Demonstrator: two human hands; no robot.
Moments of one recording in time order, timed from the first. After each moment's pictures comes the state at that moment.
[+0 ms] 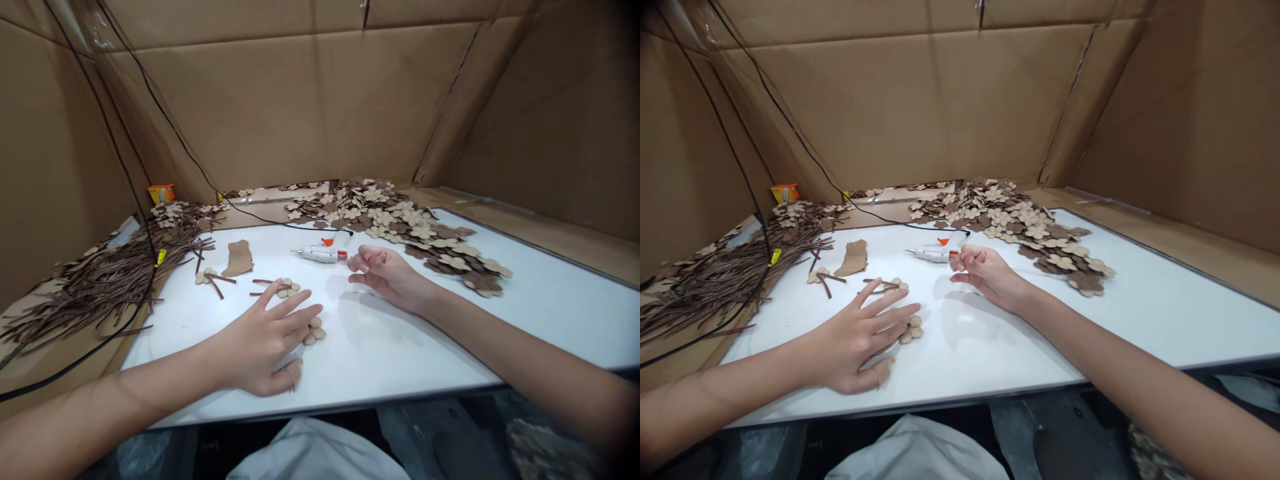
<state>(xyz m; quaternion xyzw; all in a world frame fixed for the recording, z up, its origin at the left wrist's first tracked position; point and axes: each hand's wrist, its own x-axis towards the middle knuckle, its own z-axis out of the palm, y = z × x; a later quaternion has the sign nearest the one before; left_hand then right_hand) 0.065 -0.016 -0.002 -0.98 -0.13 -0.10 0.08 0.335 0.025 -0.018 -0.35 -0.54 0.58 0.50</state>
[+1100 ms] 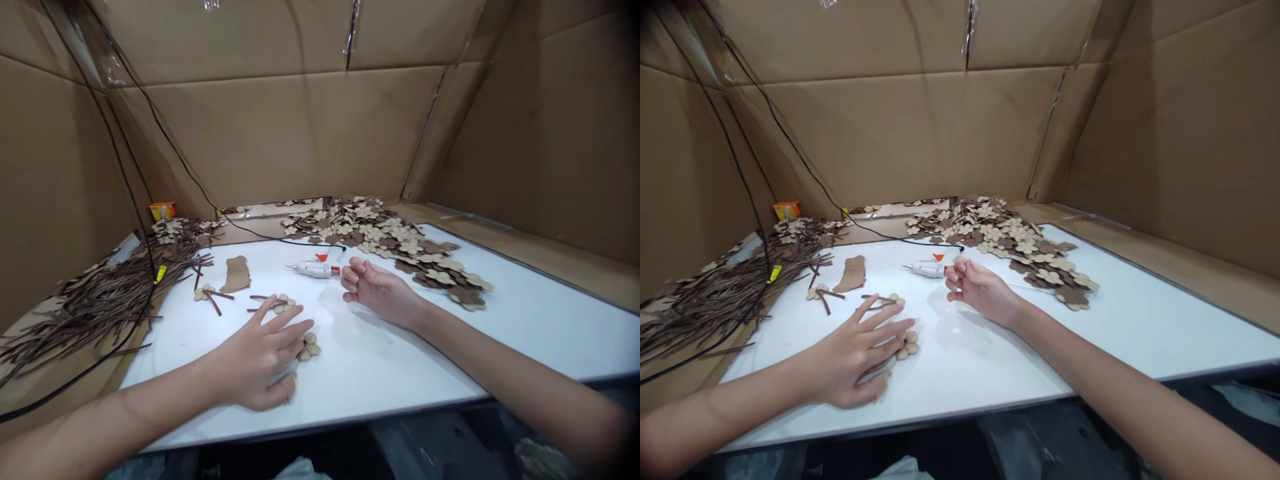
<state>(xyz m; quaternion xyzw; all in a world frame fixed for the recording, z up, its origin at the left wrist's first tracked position) 0.063 -0.015 -0.005 -0.98 -0.14 -0.12 0.08 0.336 0.017 -0.004 -0.32 -0.54 0.60 0.49</state>
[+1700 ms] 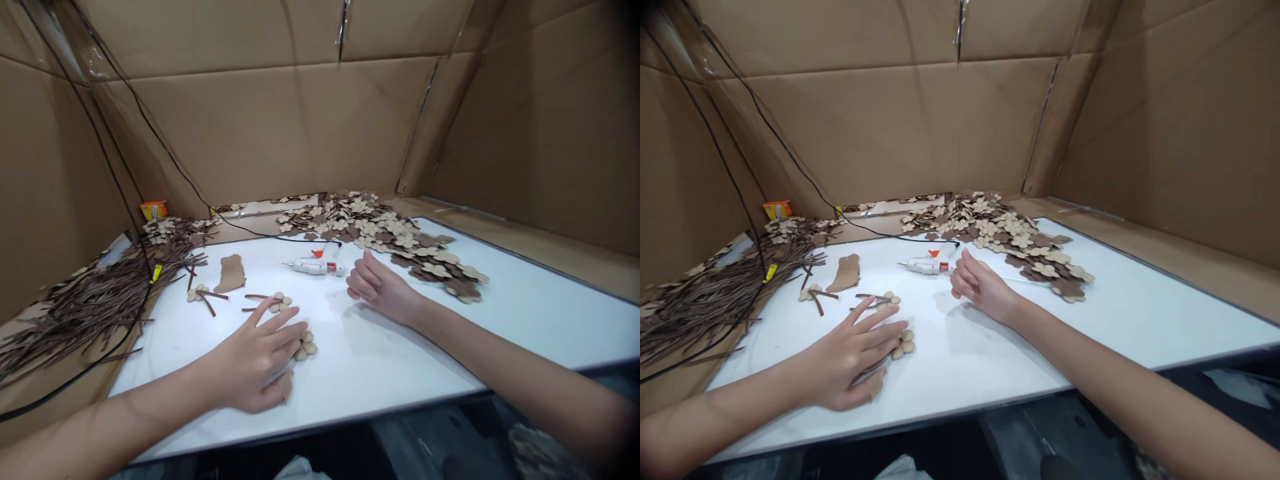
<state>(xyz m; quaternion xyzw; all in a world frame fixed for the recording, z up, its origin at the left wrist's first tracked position) 0.063 -0.014 -0.011 -0.98 -0.13 -0.13 0.05 0.338 0.016 -0.010 -0.30 -0.53 0.61 0.51</state>
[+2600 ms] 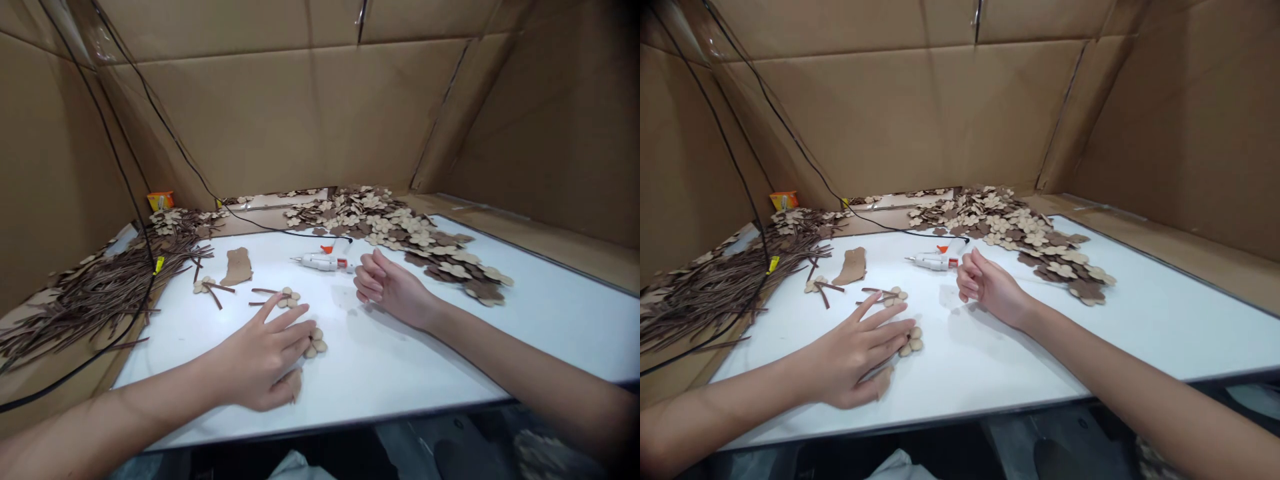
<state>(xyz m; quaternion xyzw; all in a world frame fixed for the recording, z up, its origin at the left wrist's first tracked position) 0.063 -0.013 -0.011 -0.98 -0.12 -0.13 0.06 0.332 0.014 -0.009 -0.31 -0.48 0.66 0.49</state>
